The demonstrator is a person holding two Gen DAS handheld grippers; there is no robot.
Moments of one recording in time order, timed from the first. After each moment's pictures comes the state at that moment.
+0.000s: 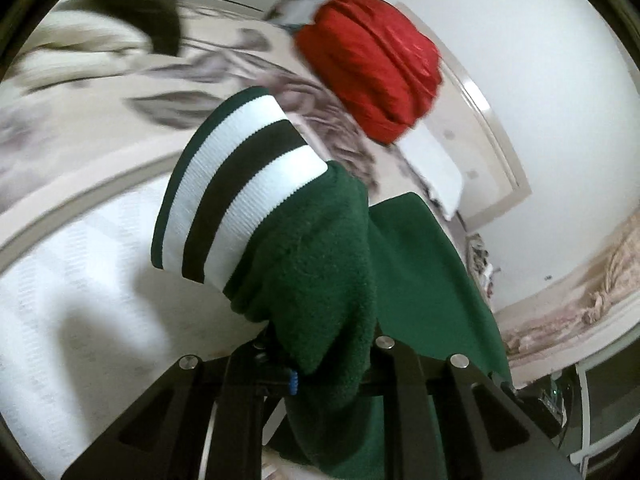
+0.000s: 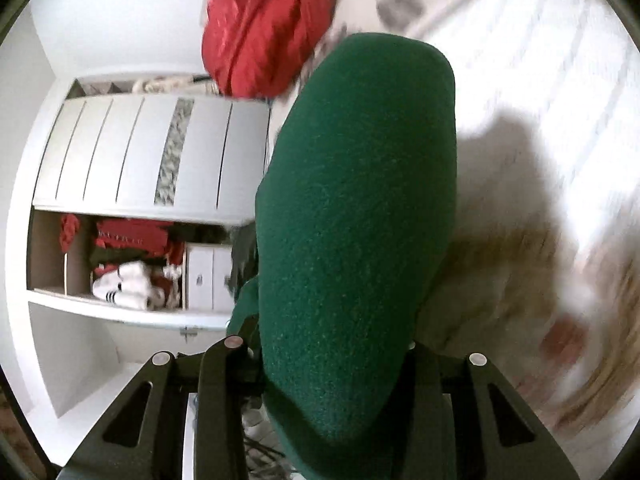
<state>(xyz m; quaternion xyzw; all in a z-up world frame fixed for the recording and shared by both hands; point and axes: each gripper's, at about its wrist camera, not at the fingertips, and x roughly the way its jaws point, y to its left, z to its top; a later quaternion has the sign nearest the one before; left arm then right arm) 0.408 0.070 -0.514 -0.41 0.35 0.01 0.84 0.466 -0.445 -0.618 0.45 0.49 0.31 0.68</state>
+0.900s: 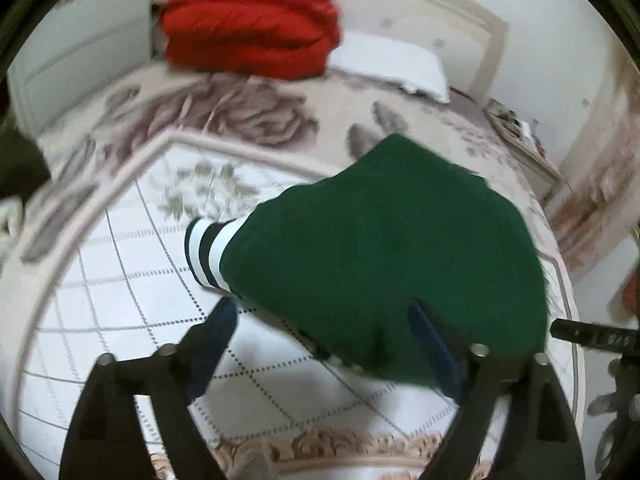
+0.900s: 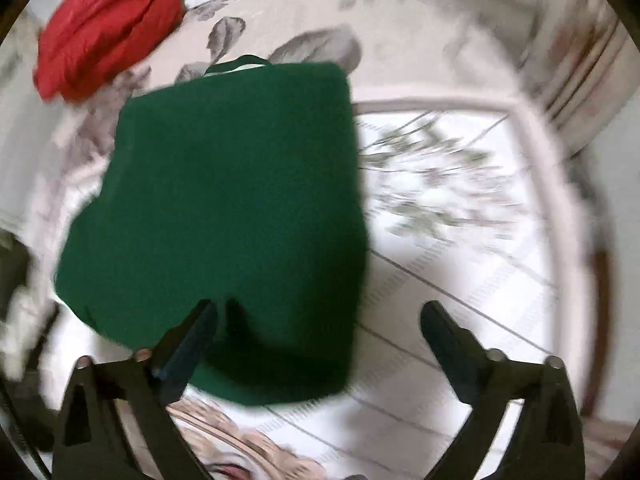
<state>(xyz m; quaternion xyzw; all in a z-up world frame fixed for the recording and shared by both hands) 0.535 -0.105 -0.512 -0.09 0.43 -0.02 0.90 0.565 -0.514 -0.594 0.04 0.58 -0.07 0.81</state>
